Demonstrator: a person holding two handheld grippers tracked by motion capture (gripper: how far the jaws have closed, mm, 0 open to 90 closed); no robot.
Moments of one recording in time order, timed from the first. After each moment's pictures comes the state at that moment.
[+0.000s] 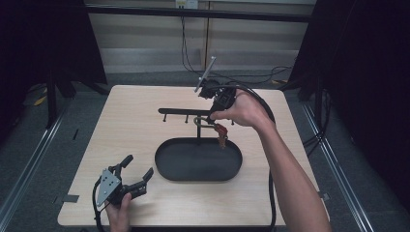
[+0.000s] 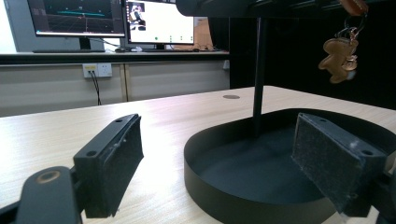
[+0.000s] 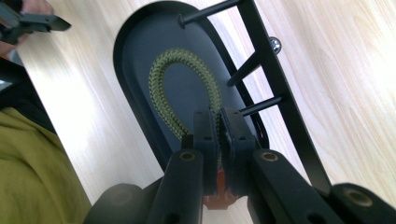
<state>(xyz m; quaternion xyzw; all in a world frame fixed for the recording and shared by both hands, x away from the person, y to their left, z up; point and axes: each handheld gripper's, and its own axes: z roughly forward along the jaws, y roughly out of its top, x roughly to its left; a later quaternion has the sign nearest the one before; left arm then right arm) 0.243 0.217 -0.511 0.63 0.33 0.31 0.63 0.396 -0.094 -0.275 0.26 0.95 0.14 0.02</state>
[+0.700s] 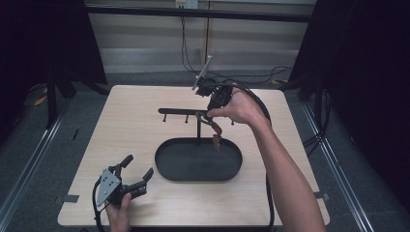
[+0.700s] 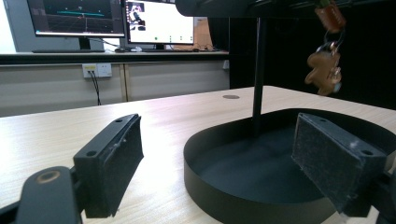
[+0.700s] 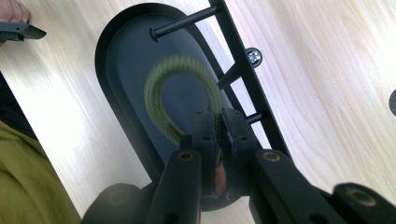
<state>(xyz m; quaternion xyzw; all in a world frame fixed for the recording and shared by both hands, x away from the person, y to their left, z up) 0.243 0.218 -0.511 0.63 0.33 0.31 0.63 0.410 -0.088 -0.281 0.28 0.95 0.13 0.03</state>
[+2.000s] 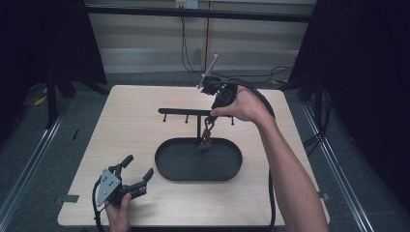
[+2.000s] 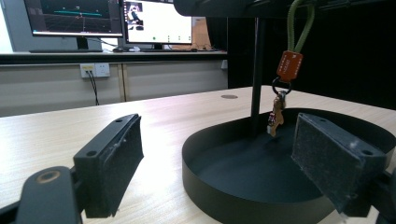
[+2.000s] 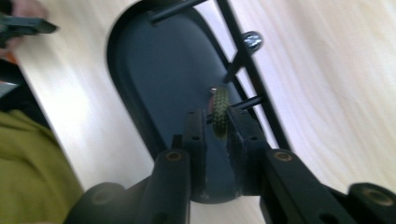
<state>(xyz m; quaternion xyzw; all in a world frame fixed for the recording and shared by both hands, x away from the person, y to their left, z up) 0.243 0.218 -0.511 0.63 0.33 0.31 0.63 0.414 -0.103 -0.283 0.28 0.95 0.14 -0.01</state>
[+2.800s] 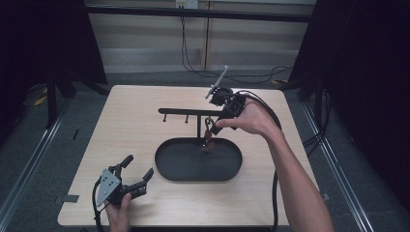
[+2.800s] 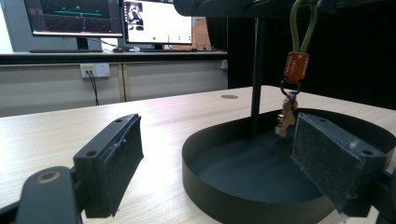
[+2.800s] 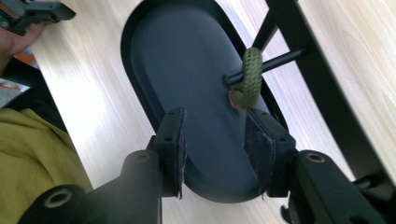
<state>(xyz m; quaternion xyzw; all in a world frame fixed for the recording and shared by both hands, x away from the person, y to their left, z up) 0.243 0.218 -0.510 0.63 0.32 0.31 0.63 0.387 -0.122 -0.297 0.28 0.94 0.17 -0.01</state>
